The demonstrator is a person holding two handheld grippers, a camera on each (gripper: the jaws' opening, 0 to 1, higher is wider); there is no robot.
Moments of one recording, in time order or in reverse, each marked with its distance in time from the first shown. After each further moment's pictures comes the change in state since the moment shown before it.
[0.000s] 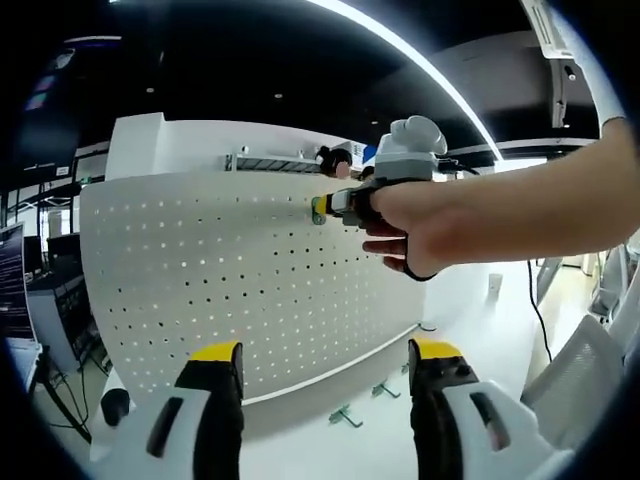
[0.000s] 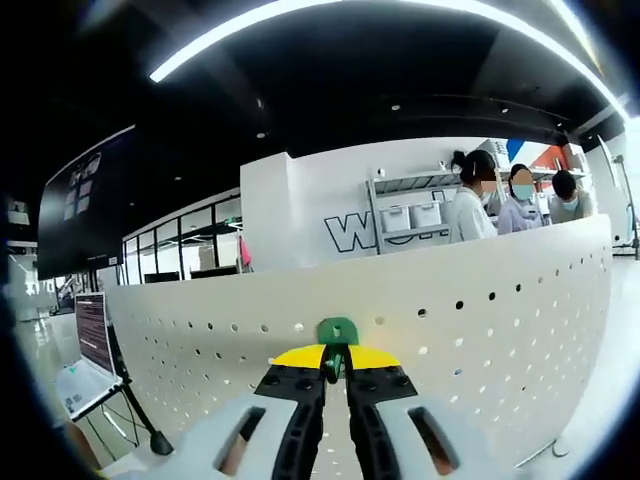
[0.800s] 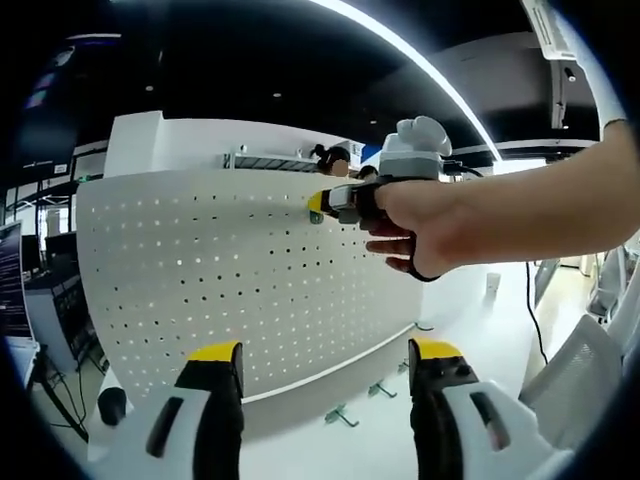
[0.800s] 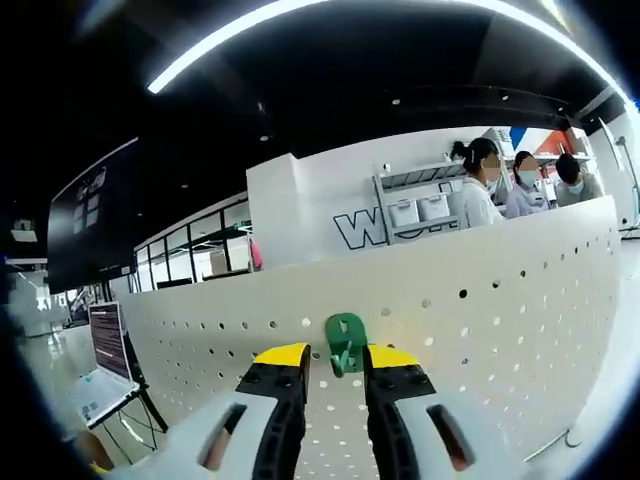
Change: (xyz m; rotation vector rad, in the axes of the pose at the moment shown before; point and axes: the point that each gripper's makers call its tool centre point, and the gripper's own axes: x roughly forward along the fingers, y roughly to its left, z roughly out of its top) left arm 0.002 -0.006 -0.001 0.000 0.002 -0.015; right arm -0.009 0.006 -0.004 0.049 0.012 0.066
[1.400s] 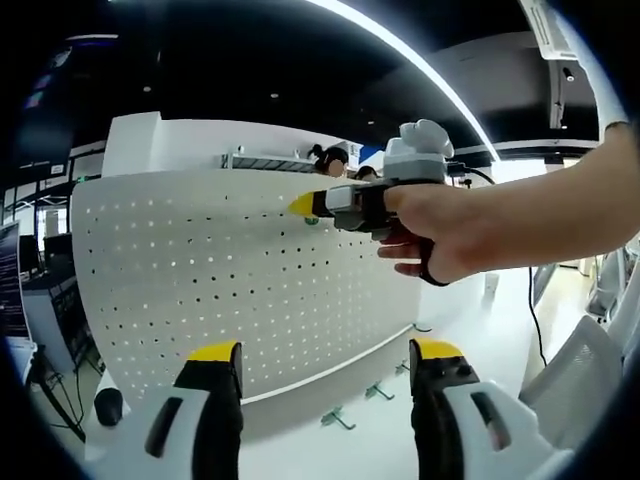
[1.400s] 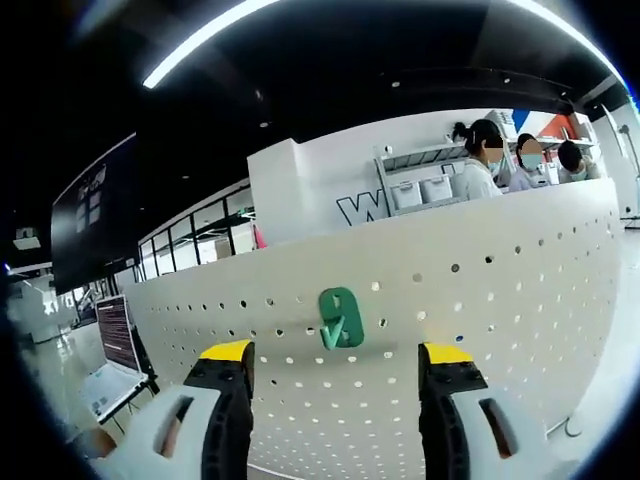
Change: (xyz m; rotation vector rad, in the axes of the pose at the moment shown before) left arm 0.004 -0.005 0.000 0.003 -0.001 -0.004; right arm -0.008 -0.005 -0.013 0.034 0.073 0.012
